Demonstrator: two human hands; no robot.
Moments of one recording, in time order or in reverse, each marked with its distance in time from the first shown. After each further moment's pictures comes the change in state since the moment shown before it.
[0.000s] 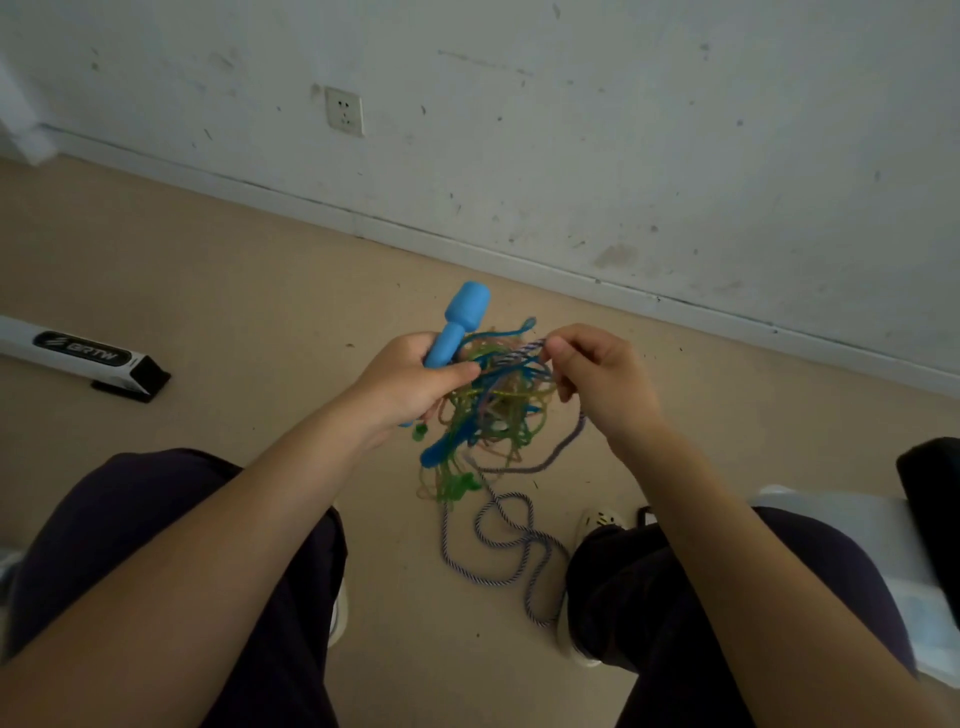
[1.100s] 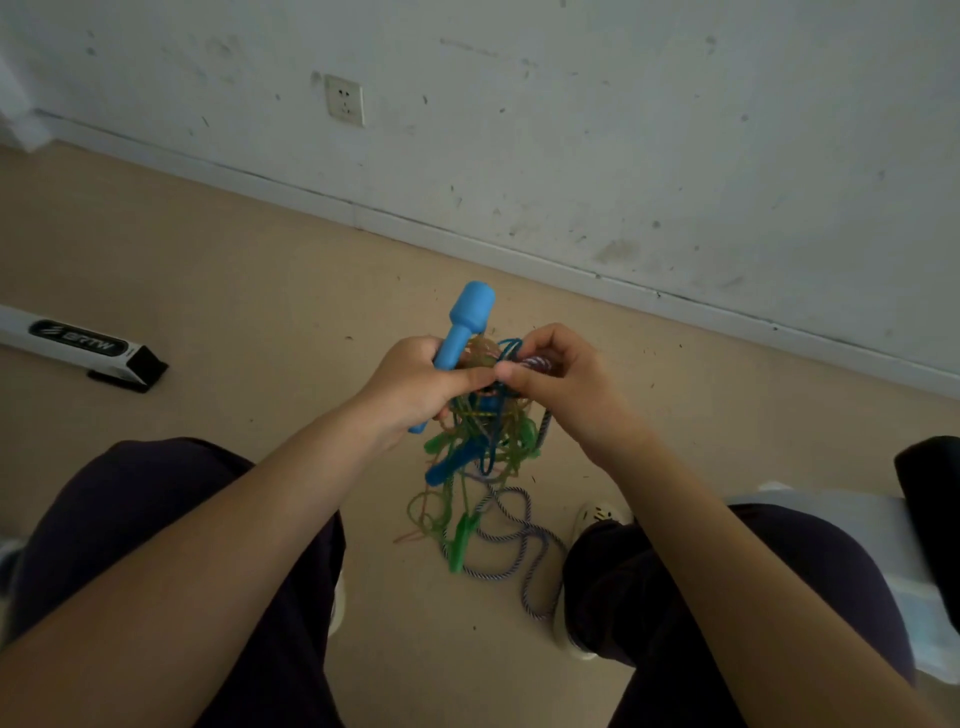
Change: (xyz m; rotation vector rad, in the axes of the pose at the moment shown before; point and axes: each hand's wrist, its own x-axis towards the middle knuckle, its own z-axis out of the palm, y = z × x) left_hand -0.005 0.000 0.012 -0.009 -0.001 -0.058; right_hand -0.004 0.010 0.019 0.163 -0.163 0.037
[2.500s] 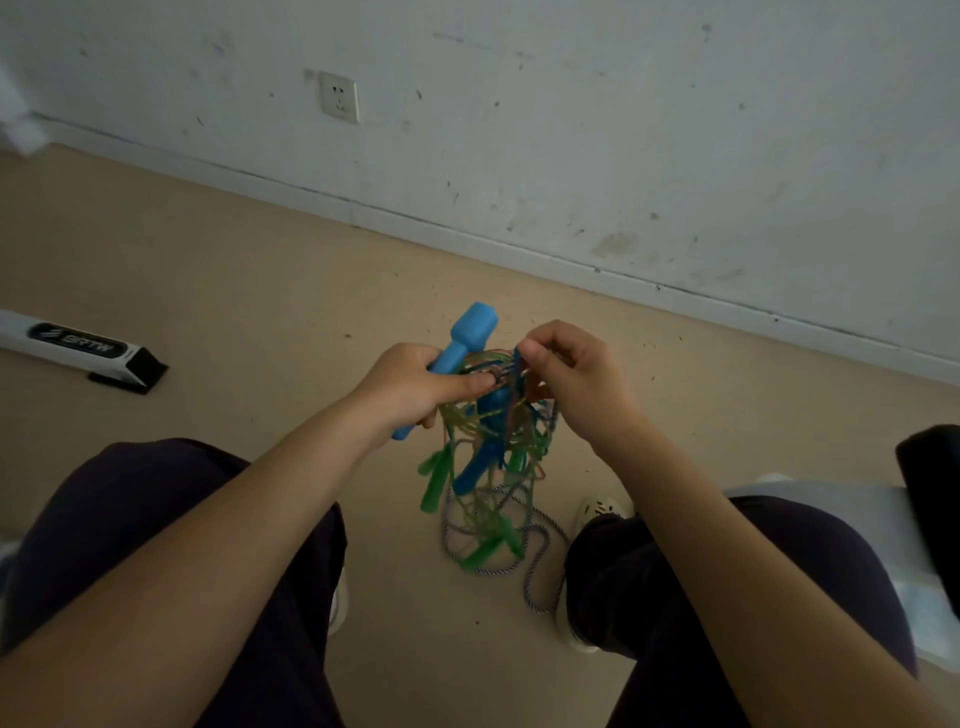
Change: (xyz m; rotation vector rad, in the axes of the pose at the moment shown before) left_hand -0.001 -0.003 -0.005 0.118 -0.060 -0.040; right_hand -0.001 -0.002 -0.005 -0.130 0.085 -0.073
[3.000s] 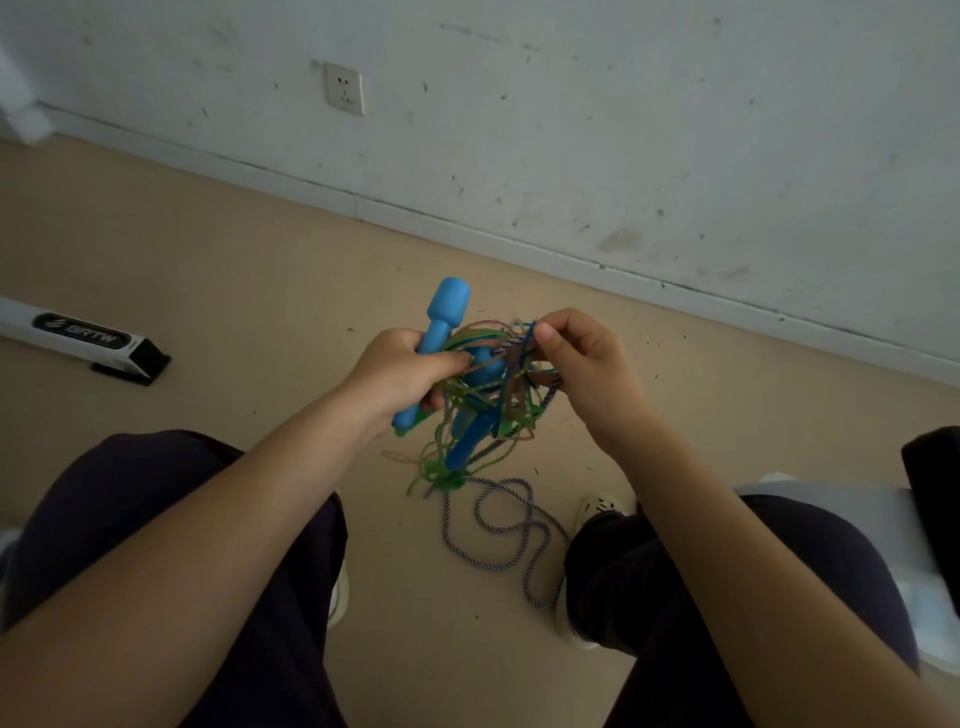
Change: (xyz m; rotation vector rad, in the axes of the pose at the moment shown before) left_hand 0.002 0.001 -0.004 -0.166 0.110 -0.058; right_hand 0.003 -0.003 -0.001 0.139 0.018 0.056
